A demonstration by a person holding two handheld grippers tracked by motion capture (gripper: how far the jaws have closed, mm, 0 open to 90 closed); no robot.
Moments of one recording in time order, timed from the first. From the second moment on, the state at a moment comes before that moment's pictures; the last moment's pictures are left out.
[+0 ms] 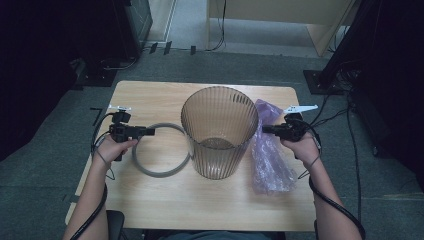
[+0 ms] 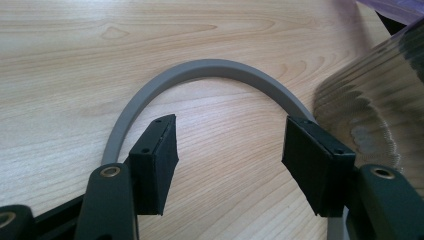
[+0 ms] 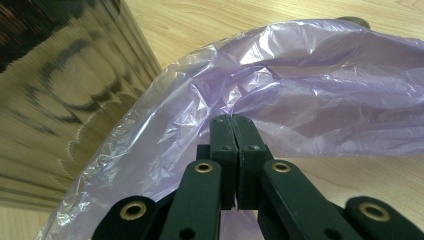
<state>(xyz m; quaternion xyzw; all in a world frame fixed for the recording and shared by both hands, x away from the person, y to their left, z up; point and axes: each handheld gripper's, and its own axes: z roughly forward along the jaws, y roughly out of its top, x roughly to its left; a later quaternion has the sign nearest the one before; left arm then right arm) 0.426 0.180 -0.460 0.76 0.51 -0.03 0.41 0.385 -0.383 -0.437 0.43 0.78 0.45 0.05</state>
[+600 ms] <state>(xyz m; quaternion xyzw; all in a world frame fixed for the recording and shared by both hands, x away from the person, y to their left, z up) 0.422 0.161 -0.444 0.76 0.50 -0.04 0.41 0.380 -0.382 -0.423 0.43 0.78 0.46 0.05</state>
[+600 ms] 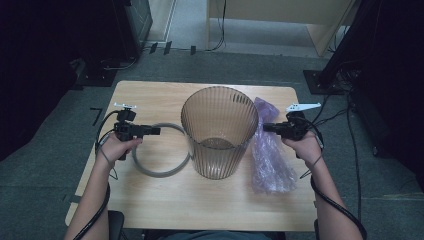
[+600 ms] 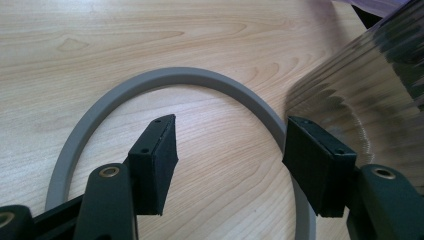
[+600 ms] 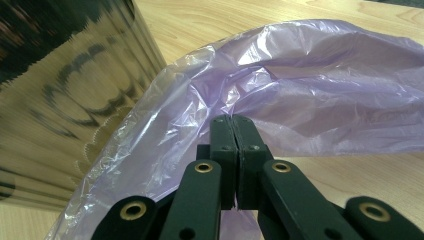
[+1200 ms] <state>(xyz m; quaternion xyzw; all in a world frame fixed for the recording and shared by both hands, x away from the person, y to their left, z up) 0.426 0.141 -0.422 0.77 0.48 -0.05 0.42 0.377 -0.387 -0.404 0.43 0.78 0.46 0.05</state>
